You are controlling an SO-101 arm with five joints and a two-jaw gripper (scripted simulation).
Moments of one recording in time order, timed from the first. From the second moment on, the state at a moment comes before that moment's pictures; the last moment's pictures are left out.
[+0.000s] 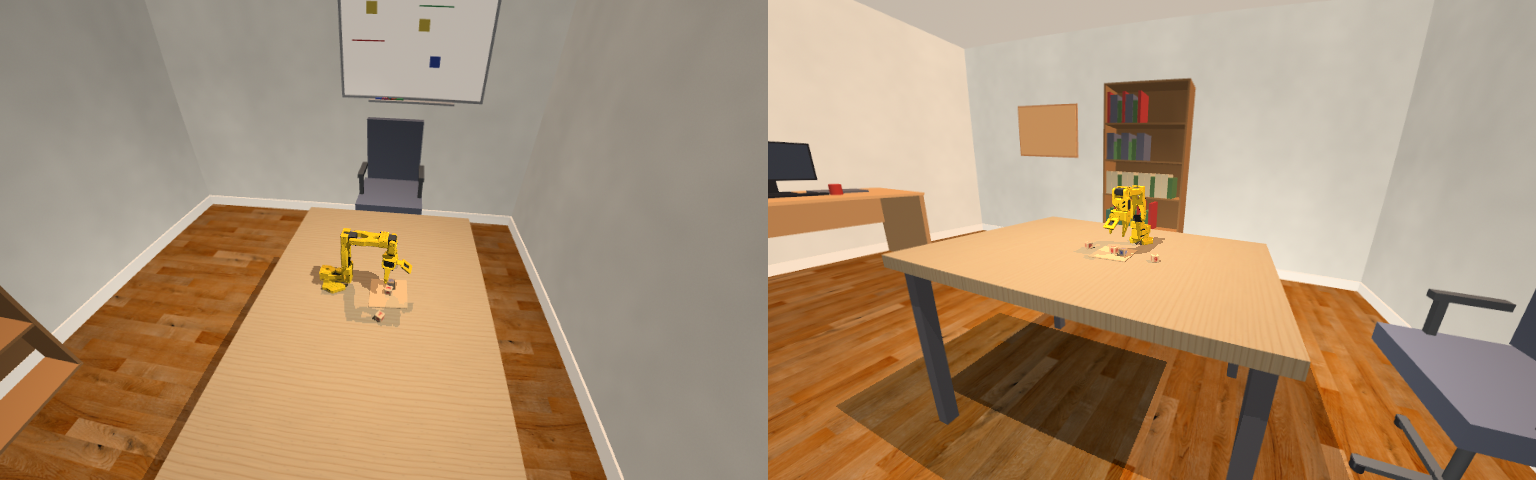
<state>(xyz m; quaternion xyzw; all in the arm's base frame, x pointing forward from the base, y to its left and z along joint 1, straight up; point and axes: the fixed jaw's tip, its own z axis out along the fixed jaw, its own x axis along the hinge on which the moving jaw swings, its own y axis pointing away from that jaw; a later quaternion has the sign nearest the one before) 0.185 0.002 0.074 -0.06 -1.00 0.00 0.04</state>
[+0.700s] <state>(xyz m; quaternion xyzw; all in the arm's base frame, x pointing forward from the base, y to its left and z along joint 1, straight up) 0.185 -0.002 0.074 -0.07 -1.00 0.00 0.04</state>
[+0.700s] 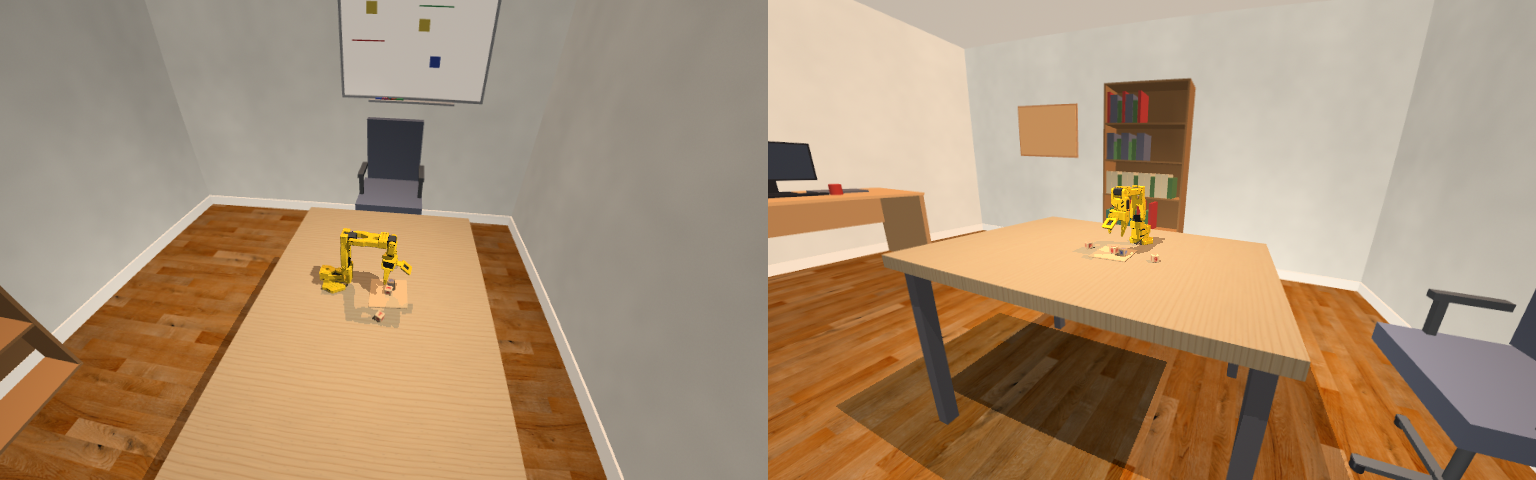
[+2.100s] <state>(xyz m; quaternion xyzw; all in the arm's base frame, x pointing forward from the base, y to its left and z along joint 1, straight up) 0.180 -0.123 0.065 -0.35 -0.94 -0.01 0.02</state>
